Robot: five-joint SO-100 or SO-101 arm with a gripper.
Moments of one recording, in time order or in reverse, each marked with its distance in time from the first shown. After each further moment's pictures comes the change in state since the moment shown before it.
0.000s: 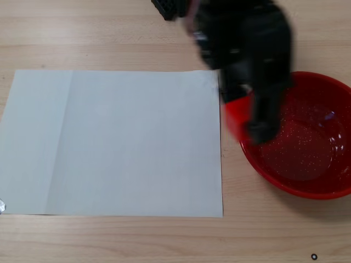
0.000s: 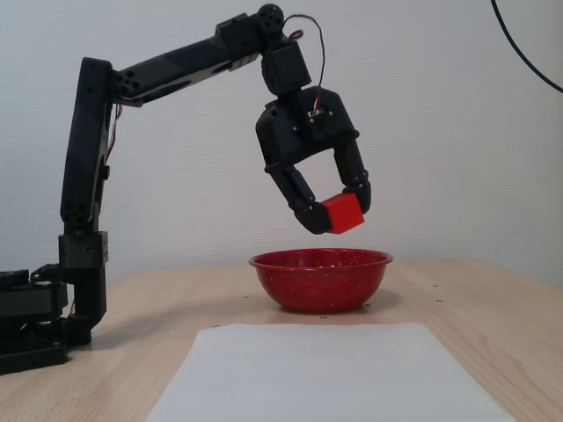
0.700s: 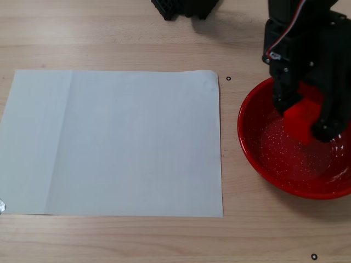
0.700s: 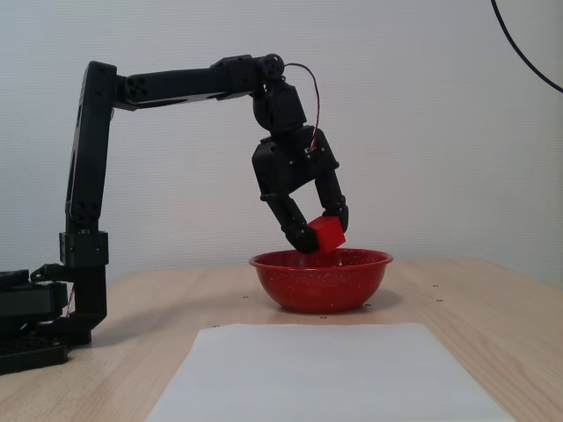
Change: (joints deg) arm 13.1 0.0 12.3 -14.2 -1.6
